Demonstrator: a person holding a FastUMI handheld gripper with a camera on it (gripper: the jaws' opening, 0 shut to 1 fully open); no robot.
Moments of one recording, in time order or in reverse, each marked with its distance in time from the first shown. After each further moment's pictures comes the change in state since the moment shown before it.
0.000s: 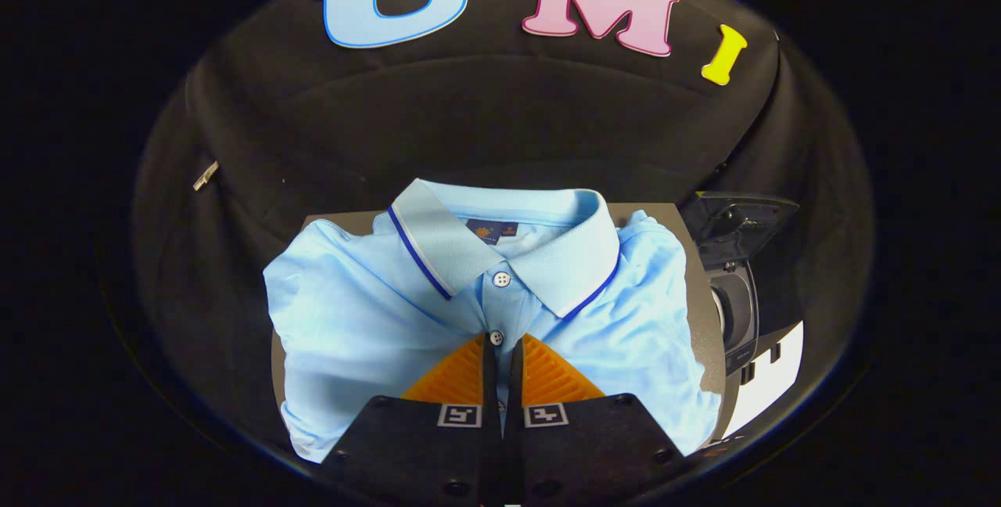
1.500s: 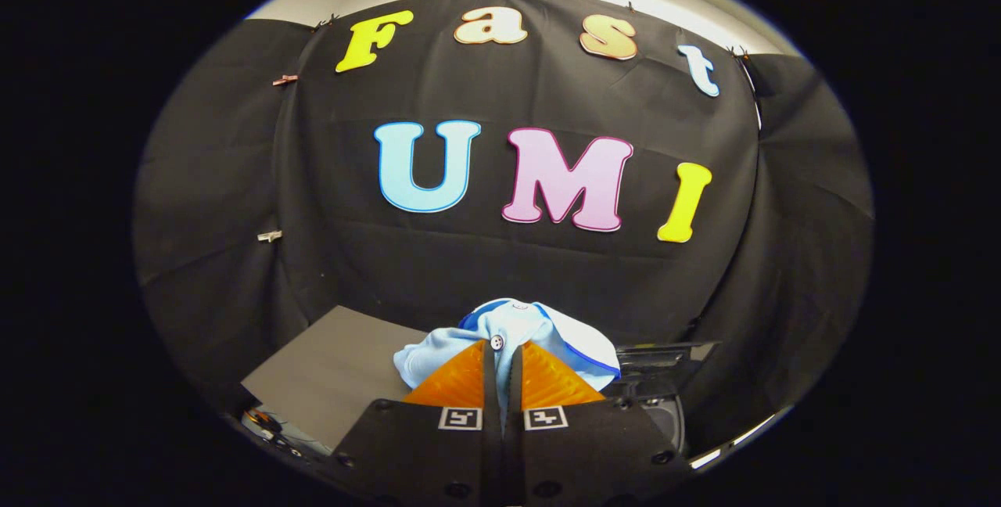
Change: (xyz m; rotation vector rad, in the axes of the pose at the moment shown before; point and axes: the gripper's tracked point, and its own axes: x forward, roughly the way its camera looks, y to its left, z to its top) arm -0.172 -0.172 0.097 -0.181 -0.655 0.116
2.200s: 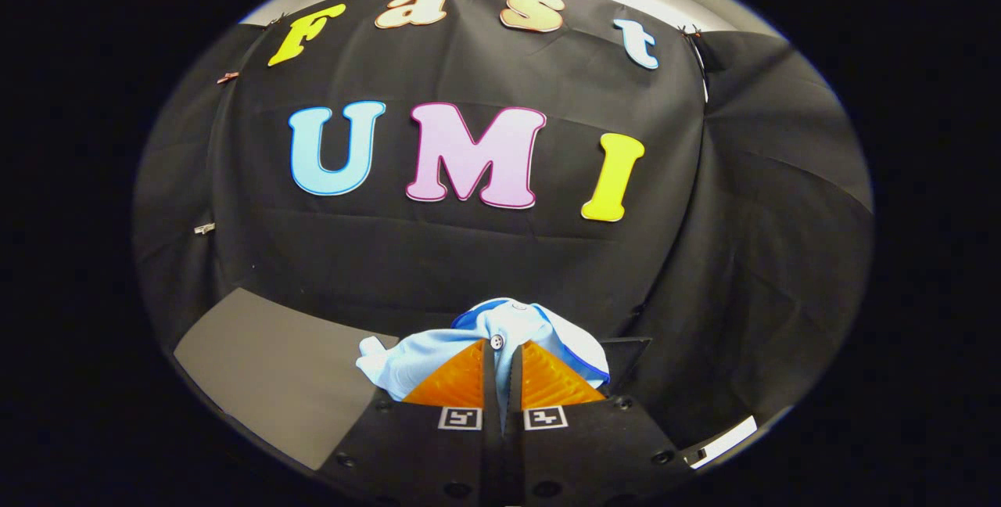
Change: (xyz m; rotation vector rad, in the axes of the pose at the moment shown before) arm 0.042 -0.167 -0.054 0.026 0.054 -0.181
